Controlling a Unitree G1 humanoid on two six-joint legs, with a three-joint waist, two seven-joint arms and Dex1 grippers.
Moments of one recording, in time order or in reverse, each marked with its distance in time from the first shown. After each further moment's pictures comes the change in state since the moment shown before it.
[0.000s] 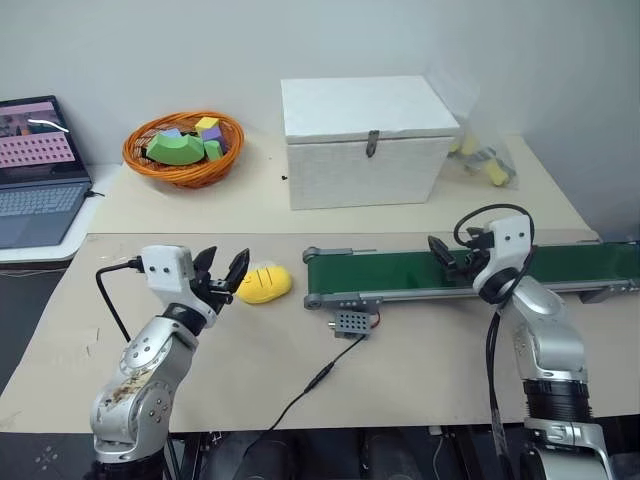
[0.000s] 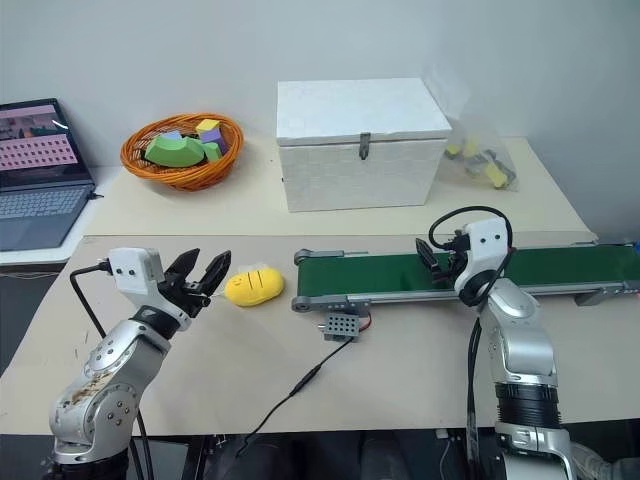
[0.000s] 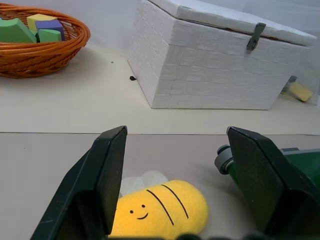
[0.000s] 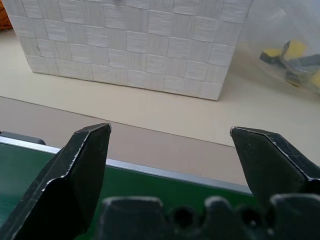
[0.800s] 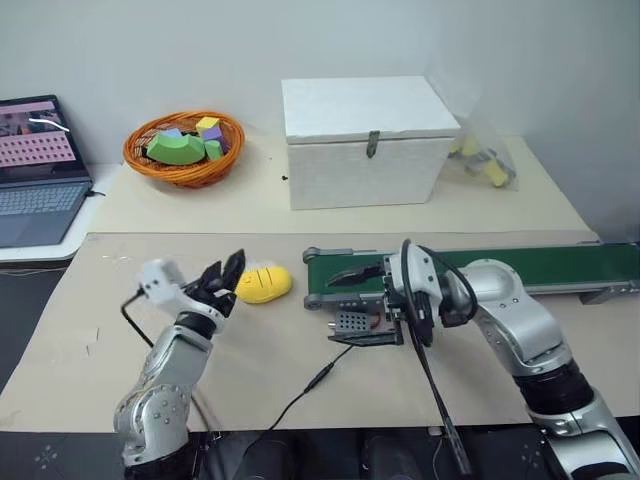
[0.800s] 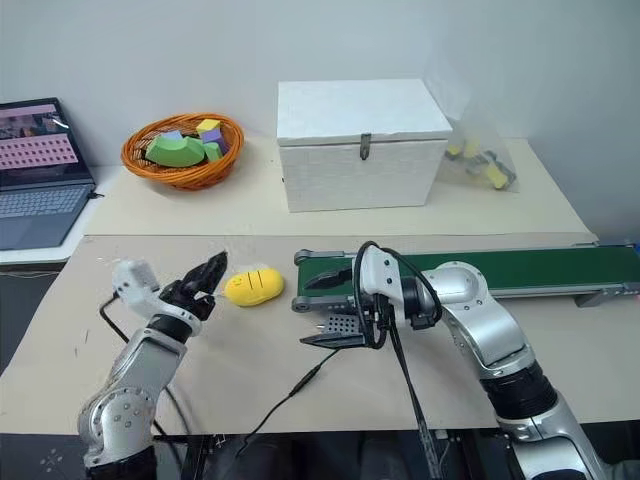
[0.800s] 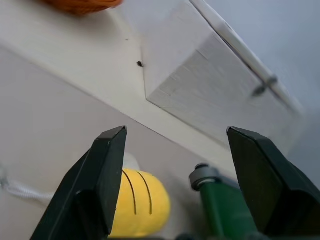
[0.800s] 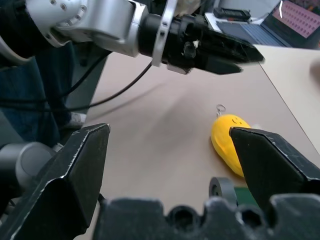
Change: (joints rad) left arm -0.011 -0.331 0.234 0.152 -0.538 0.065 0.304; right arm -0.126 -0.155 0.433 -0.291 0.157 -0.014 0.787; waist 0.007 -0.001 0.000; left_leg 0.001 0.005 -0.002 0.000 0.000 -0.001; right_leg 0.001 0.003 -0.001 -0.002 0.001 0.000
